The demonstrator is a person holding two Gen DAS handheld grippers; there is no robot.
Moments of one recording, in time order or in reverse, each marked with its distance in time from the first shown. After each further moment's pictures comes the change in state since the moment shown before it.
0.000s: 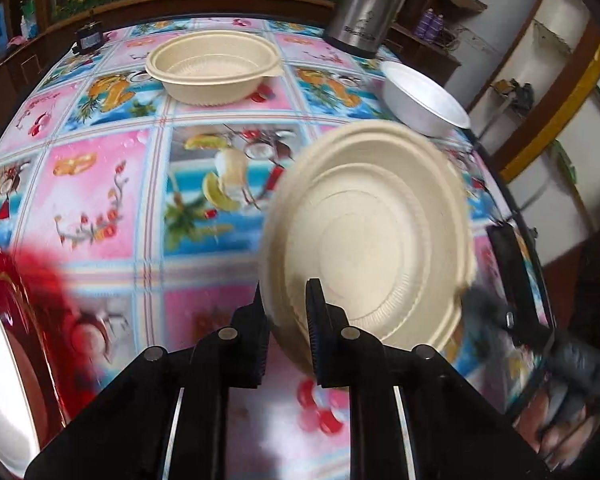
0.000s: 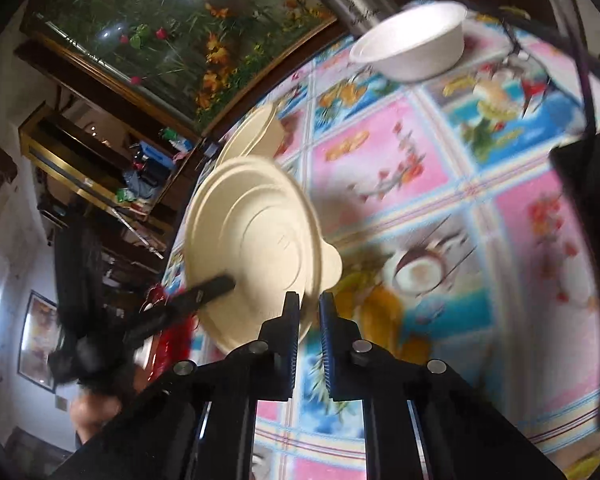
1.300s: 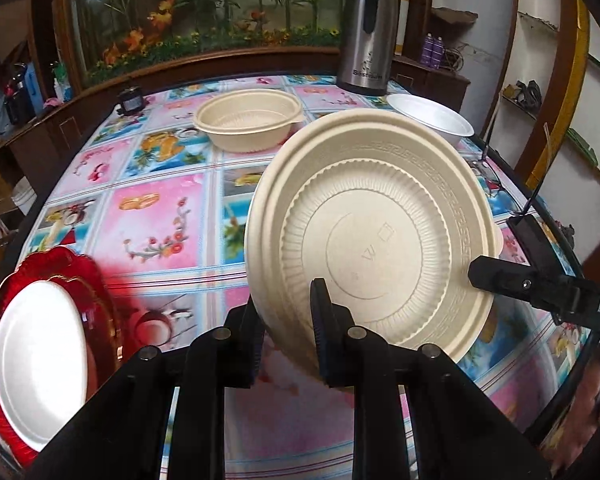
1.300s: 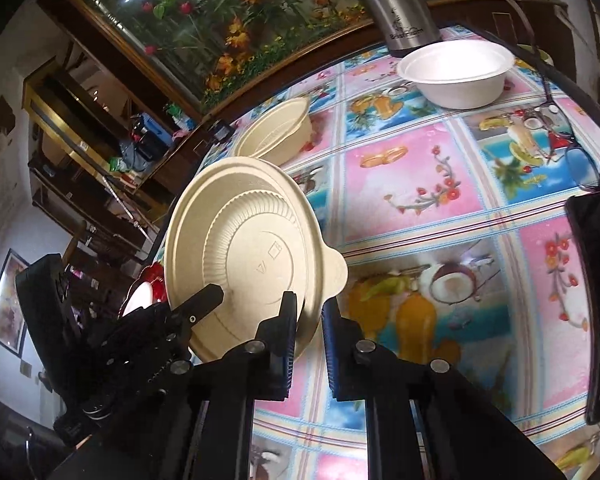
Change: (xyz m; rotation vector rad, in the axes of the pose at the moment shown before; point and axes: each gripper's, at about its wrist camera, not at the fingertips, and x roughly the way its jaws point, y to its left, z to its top) left arm -0.036 0.003 -0.032 0.091 -0.221 0.191; right arm 0.001 0.053 -0.004 -0.148 0.017 -0.067
